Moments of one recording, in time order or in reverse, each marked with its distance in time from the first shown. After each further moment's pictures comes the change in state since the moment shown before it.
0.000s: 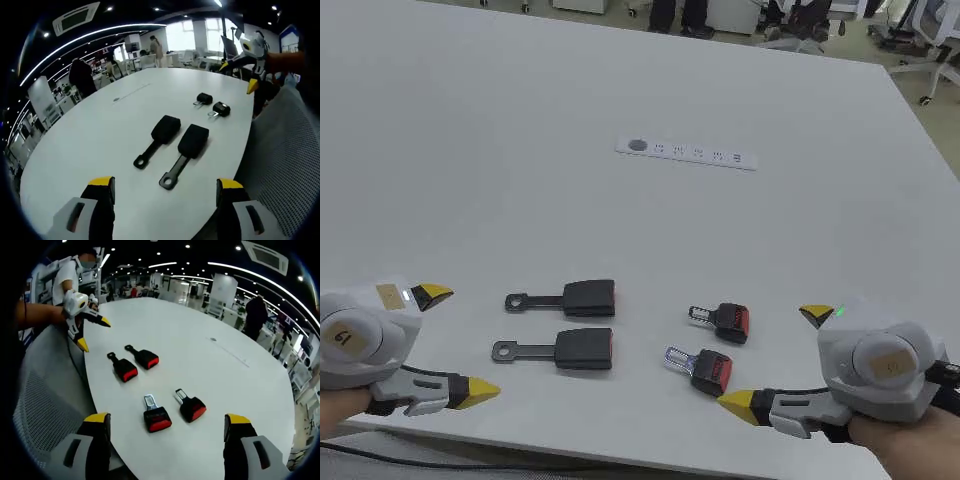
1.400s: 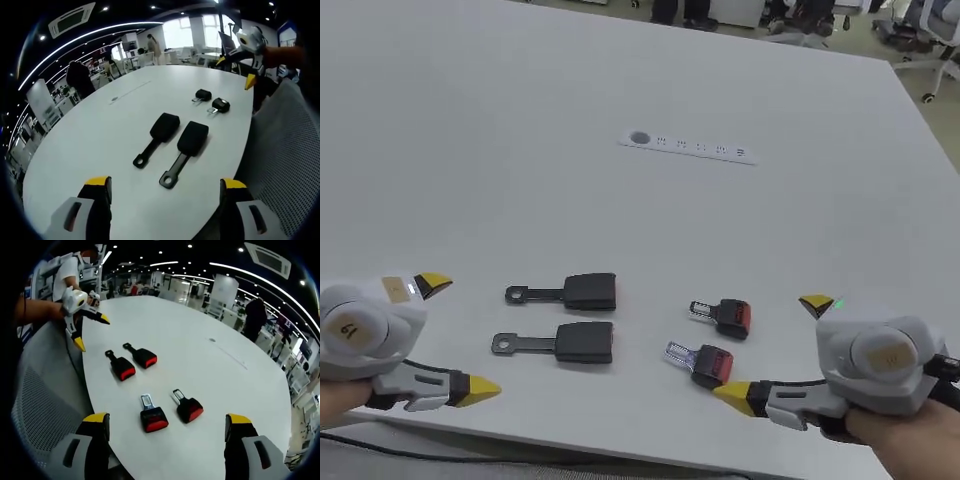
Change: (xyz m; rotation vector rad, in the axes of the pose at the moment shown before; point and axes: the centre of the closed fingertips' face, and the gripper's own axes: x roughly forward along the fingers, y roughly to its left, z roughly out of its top) left arm 0.002 0.005 -0.005 0.014 0.025 0.014; right arm 0.007 -0.005 -0.002 -0.067 0.020 -0.029
